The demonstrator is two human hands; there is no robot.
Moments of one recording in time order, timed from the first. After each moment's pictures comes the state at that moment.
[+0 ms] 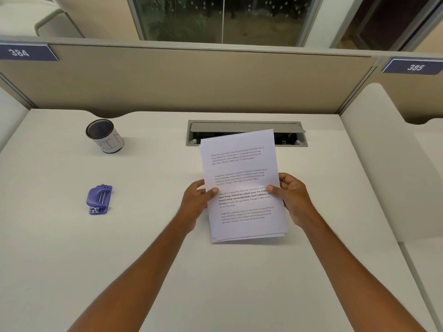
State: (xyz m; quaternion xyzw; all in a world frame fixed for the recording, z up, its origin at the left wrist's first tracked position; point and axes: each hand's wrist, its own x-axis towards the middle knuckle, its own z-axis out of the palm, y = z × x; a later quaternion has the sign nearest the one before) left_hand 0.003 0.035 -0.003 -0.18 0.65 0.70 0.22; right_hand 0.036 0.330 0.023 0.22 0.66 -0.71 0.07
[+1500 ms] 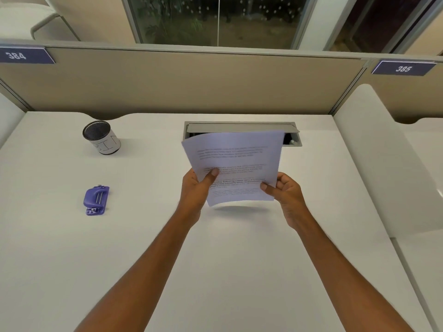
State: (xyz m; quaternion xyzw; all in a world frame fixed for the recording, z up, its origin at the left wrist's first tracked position) left_hand 0.008 0.057 0.057 -0.06 0.64 0.76 0.08; right_hand 0.050 0.320 0.030 0.17 0.66 -0.73 0.02
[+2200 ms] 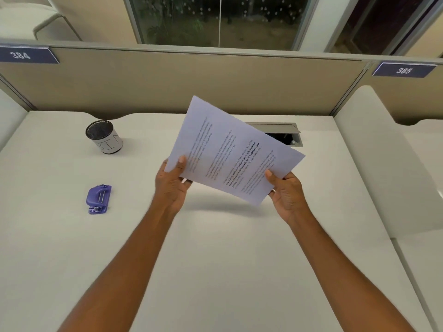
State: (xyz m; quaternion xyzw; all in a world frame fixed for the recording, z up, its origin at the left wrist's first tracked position) left_hand -0.019 0.006 0.054 -0.17 0.43 0.88 0.06; right_hand 0.039 0.296 0.051 0.19 0.51 -0.84 -0.02
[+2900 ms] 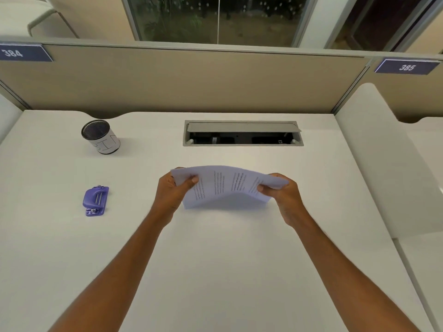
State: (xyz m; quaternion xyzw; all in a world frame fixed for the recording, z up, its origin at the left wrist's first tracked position) left_hand -0.012 -0.015 0.025 -0.05 0.69 0.71 0.09; right_hand 0.038 0.314 0.022 0.18 0.68 -0.71 0.02
